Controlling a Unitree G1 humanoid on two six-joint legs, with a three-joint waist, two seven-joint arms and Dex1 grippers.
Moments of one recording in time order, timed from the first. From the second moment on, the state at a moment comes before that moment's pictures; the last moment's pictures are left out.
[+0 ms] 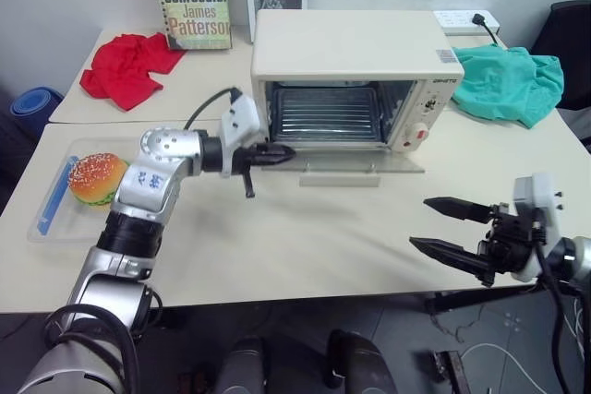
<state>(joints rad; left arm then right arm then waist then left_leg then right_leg) -0.74 0.57 -0.18 0.14 -0.22 0.34 -1.04 0.04 -0.83 -0.51 -0.55 0.93 0.73 0.96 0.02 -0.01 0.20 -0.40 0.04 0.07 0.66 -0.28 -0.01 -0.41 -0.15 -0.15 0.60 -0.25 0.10</state>
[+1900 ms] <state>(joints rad) 0.35 0.61 0.86 -0.62 -1.90 0.56 1.06 -0.79 -0.56 0.09 0.00 0.70 0.63 1.37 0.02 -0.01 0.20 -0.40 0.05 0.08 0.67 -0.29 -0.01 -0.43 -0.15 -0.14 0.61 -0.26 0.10</state>
